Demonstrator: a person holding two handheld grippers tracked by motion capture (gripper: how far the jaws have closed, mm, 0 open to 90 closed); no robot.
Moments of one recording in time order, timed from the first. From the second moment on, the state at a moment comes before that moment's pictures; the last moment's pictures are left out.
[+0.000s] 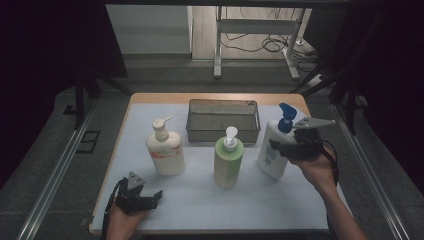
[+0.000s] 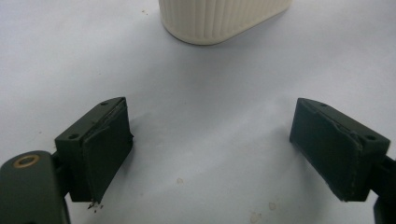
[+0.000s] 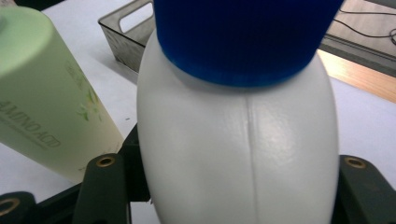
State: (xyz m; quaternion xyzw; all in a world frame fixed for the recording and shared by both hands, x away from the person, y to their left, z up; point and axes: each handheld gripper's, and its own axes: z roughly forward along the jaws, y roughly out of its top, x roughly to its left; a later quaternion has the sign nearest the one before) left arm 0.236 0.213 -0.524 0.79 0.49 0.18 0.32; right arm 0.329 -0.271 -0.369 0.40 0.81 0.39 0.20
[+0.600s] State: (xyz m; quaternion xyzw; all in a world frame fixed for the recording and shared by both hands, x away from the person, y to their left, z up) left arm 0.236 0.213 -0.524 0.79 0.49 0.18 0.32; right arm 0.334 -0.261 -0.340 0.38 0.81 0.41 0.19
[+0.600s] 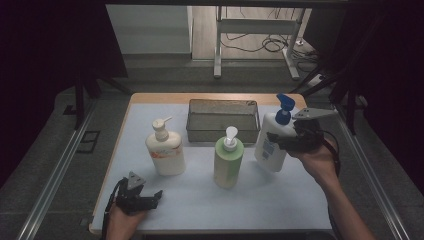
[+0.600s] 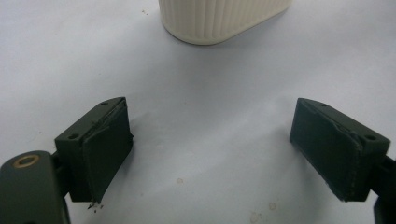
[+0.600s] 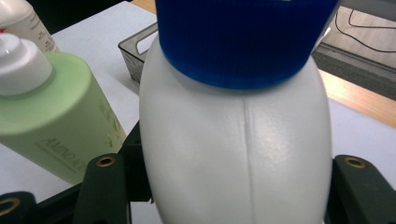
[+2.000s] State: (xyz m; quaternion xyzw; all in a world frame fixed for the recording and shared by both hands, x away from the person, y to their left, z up) left arm 0.236 0.213 -0.524 0.79 0.49 0.18 0.32; right arm 0.384 -0.215 -0.297 0.36 0.80 0.42 0.21
